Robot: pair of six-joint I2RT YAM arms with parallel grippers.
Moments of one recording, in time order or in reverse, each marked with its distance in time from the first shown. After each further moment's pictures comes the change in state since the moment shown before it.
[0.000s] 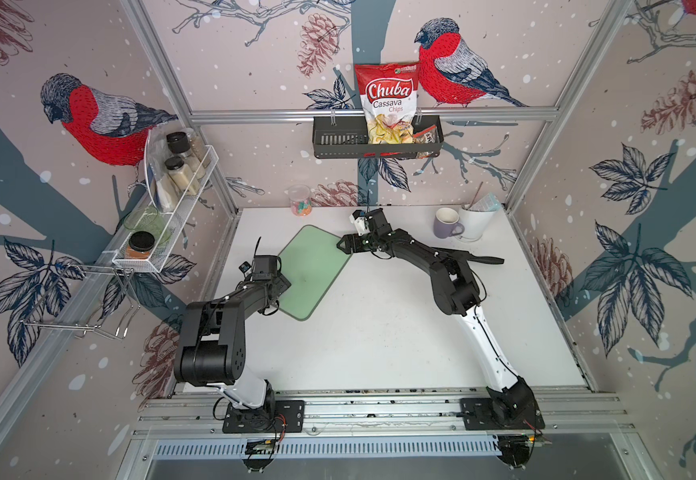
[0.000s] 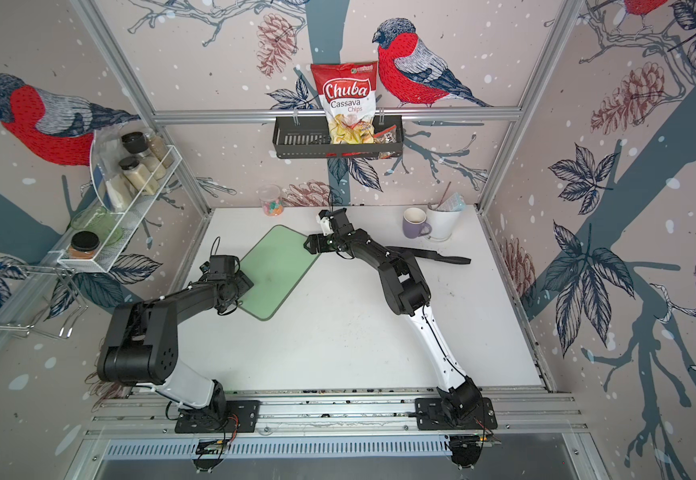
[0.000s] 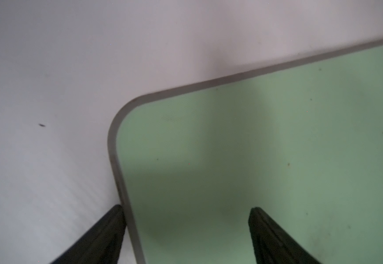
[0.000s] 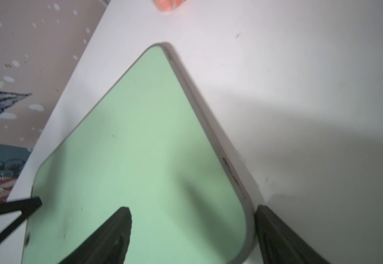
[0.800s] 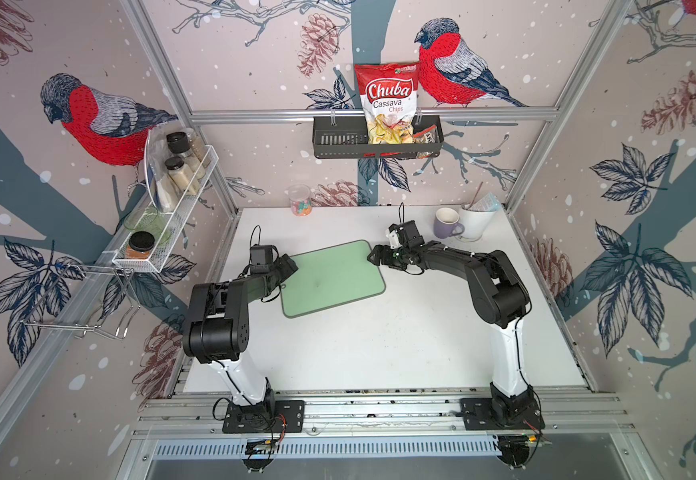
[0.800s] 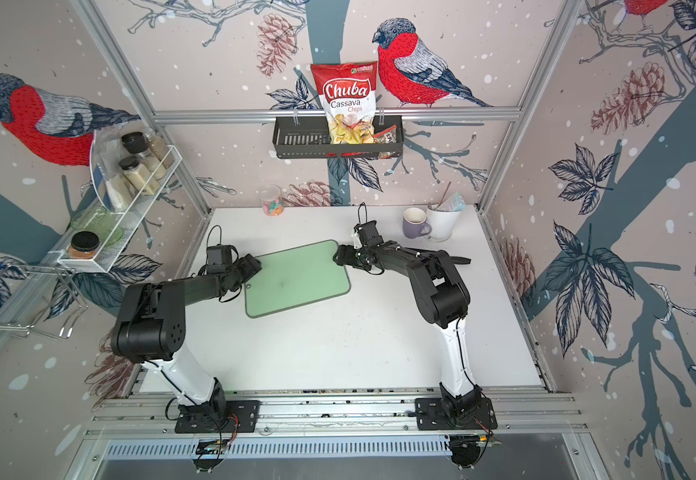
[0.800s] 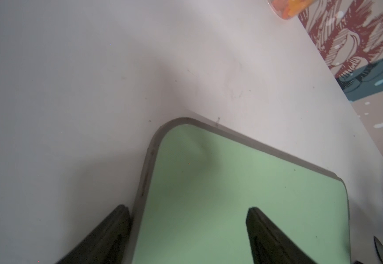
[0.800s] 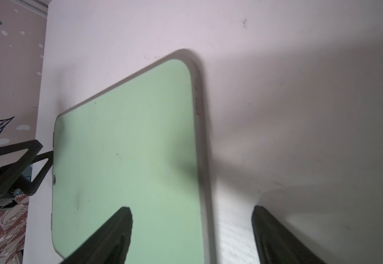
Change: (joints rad) left arm 0.002 0.166 0.104 0.261 0.372 0.114; right arm -0.114 -0.379 -0.586 0.110 0.047 0.239
